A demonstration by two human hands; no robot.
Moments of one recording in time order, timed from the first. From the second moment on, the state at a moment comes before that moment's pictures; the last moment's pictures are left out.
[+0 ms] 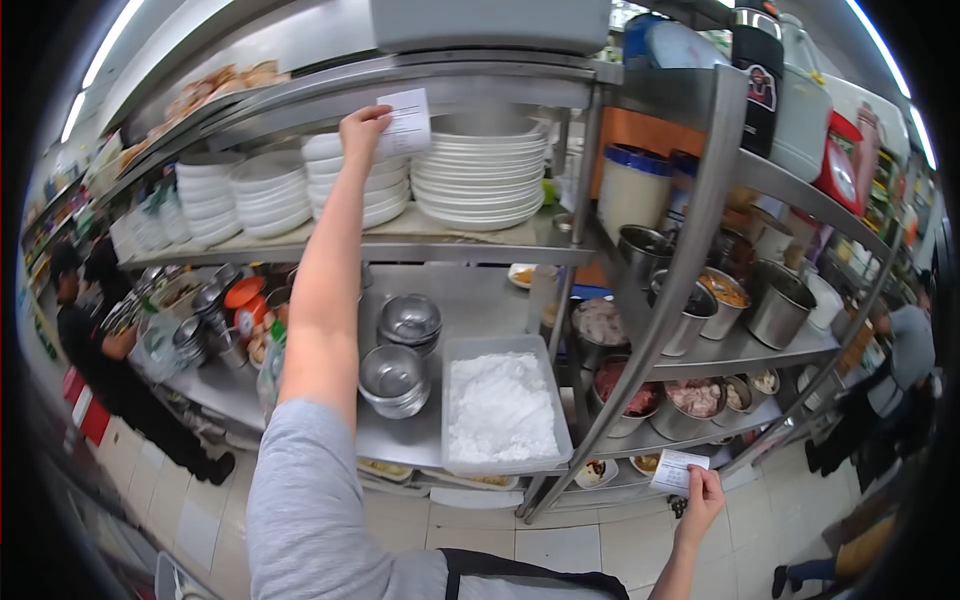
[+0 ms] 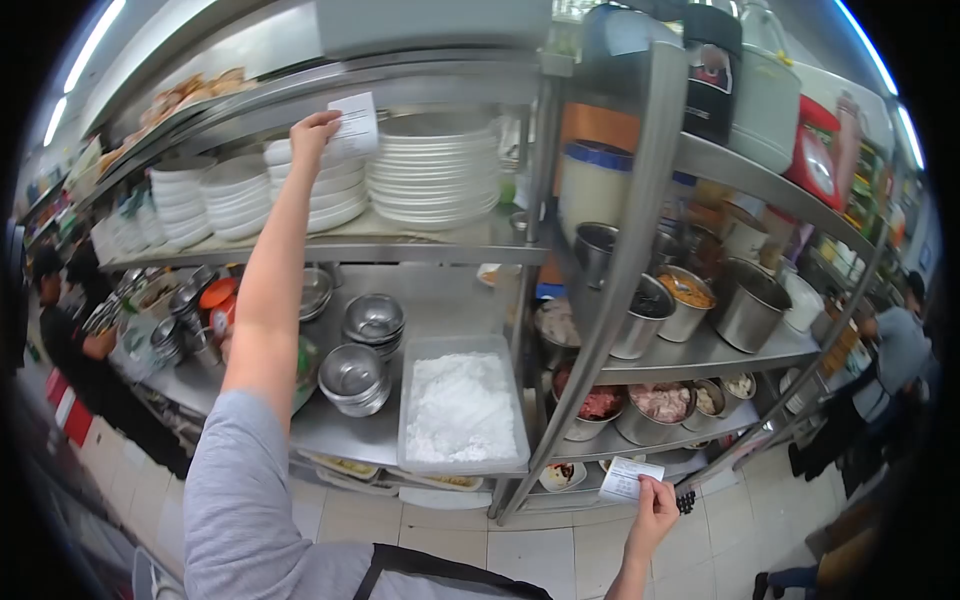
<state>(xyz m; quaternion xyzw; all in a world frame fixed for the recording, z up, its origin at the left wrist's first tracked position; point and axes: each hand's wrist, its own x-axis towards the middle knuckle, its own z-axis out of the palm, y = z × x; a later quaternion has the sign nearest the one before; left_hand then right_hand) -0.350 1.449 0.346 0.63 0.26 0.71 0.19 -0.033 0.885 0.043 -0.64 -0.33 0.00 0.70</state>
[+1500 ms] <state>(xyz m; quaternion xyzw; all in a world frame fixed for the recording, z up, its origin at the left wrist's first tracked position) 0.387 0.707 0.003 0.67 -0.12 -0.15 0.72 0.323 0.491 0.011 -0.83 -0.19 -0.13 0.50</state>
